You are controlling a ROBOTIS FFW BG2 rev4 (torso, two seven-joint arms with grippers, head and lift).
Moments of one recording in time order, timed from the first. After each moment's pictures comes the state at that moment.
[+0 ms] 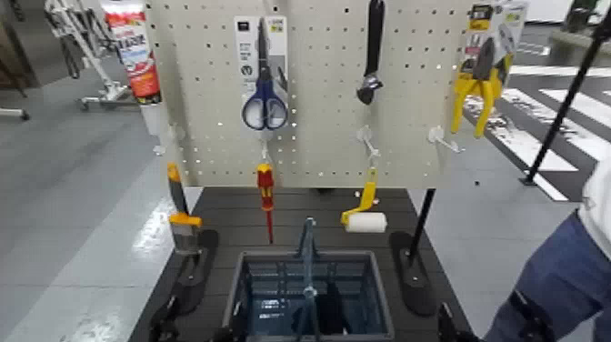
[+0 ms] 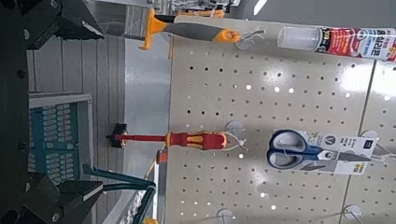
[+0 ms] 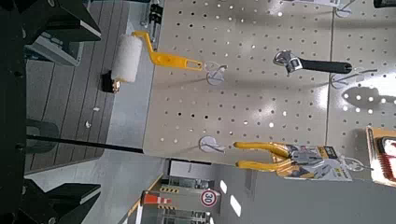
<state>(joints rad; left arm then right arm) 0.45 0.00 -0.08 -1.84 0.04 -0.29 -0.09 0.58 -0.23 0.02 -2.06 -0.05 -0.23 -0.05</state>
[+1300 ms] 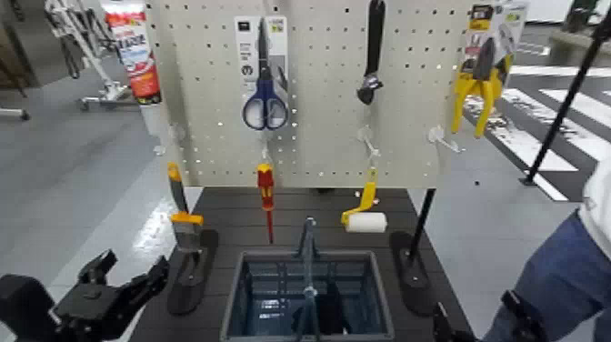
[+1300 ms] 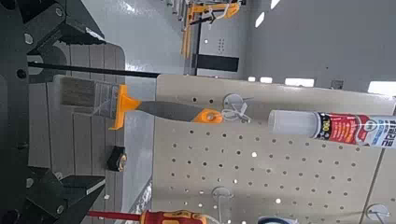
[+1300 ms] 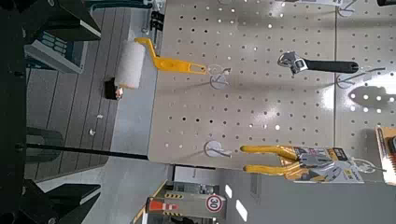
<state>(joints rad) 0.26 0.00 0.29 -1.91 0.20 0.09 -0.47 0.56 -0.22 0.03 -2.05 -0.08 -0.21 -0.01</state>
